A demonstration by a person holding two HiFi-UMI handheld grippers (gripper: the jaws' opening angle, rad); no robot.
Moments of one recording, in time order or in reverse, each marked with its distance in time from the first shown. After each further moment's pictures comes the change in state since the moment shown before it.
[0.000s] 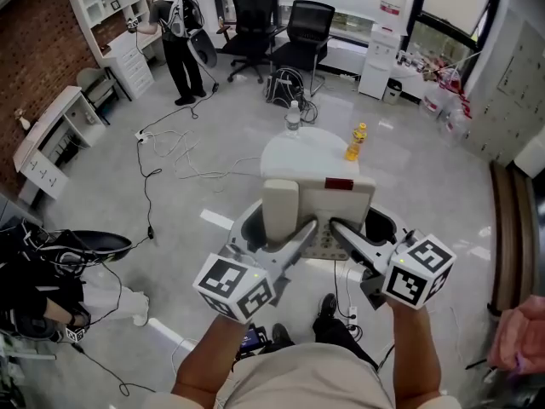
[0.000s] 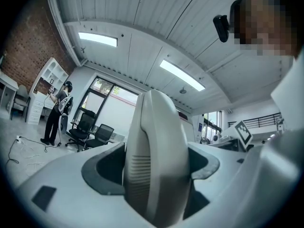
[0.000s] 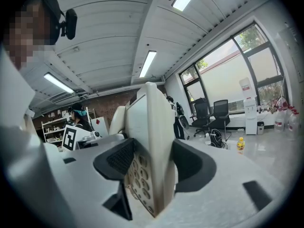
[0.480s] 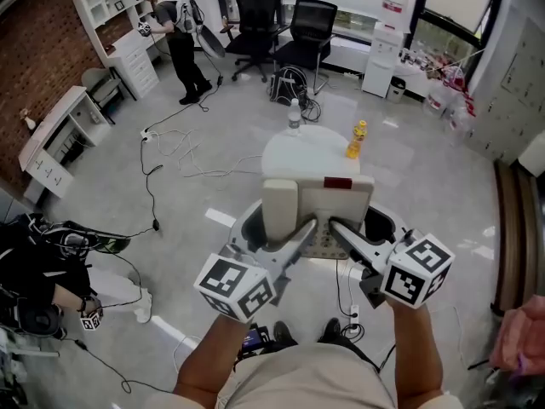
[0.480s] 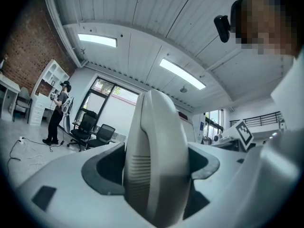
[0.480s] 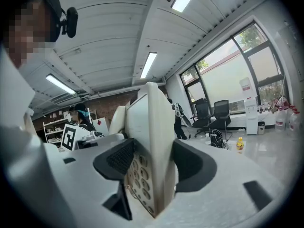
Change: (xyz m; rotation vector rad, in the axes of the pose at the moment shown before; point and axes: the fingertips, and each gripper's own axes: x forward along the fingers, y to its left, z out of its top) left arm 0.000 -0.014 -0.012 0.009 0.007 0.023; right arm -0.014 -0.005 -0.010 0.000 -0.010 0.014
